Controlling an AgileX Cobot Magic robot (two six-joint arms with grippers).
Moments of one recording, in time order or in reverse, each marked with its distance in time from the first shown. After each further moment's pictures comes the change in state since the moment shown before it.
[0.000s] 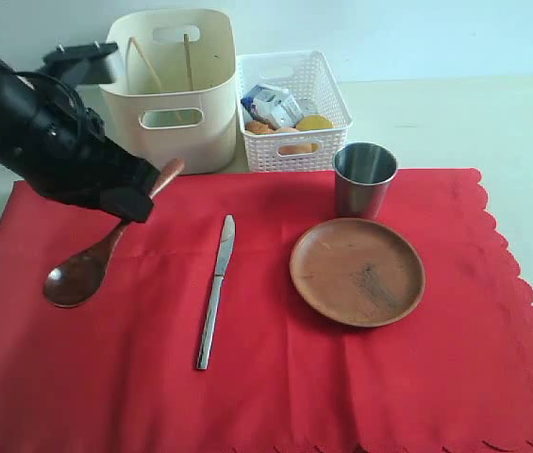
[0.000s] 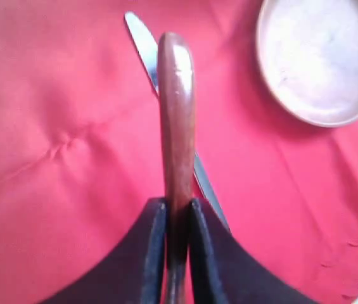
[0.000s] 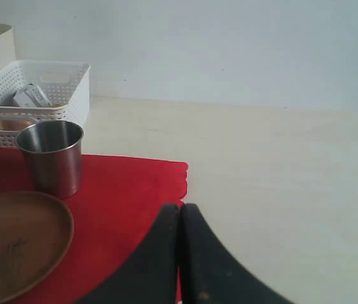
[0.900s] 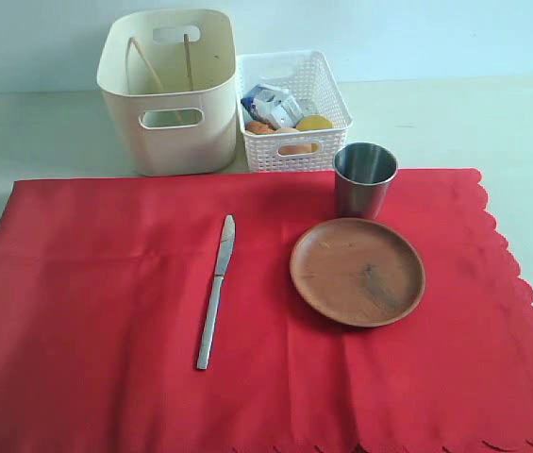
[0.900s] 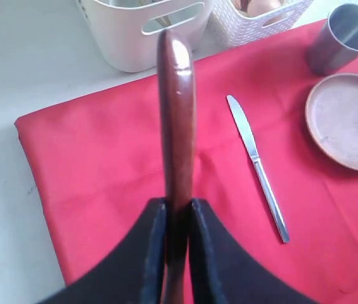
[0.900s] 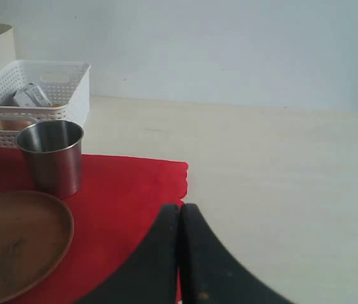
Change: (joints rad) left arm 0.175 -0.504 0.005 0.242 0.155 -0.155; right arm 0.000 0.000 0.000 0.001 0.000 0.000
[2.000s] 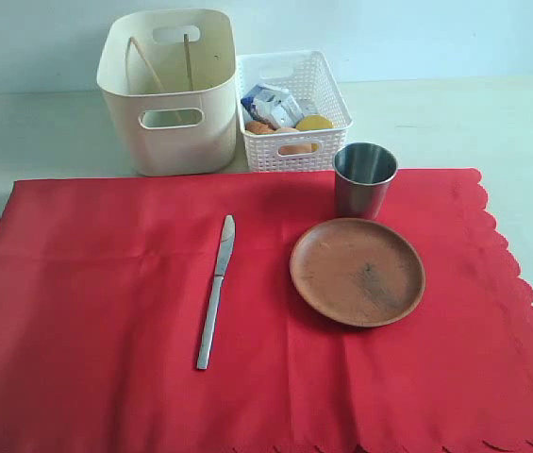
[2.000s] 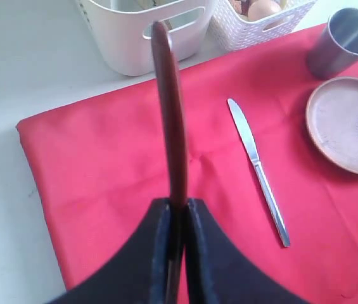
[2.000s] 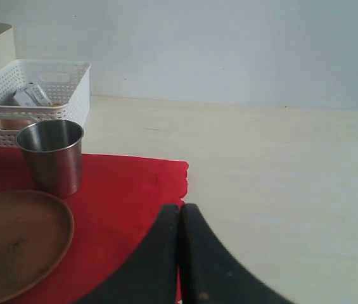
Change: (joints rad) left arm 0.002 0.000 0.000 0.000 -0.010 0.000; right arm 0.000 0.000 0.000 0.000 0.000 0.000
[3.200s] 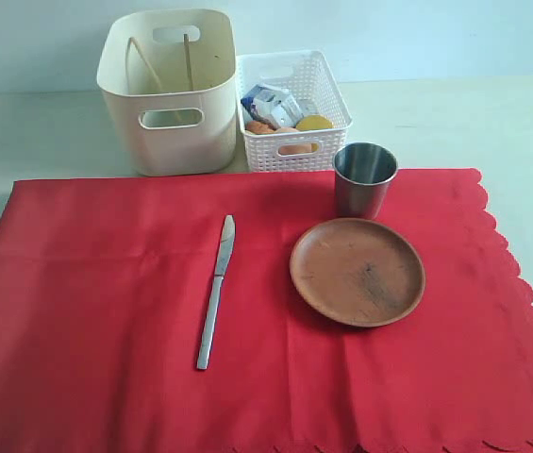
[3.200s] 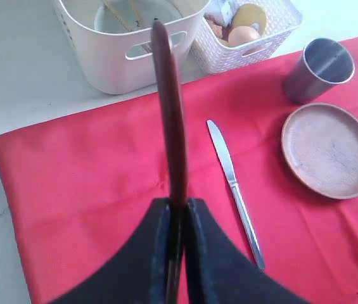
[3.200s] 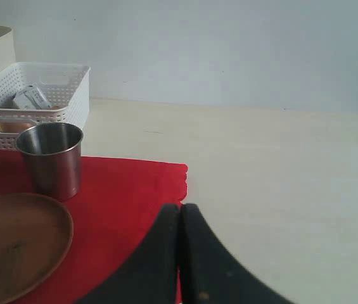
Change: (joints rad) left arm 0.000 0.006 0.002 -0.073 -0.049 0.000; right arm 0.000 0.000 0.000 0.000 -0.006 0.000
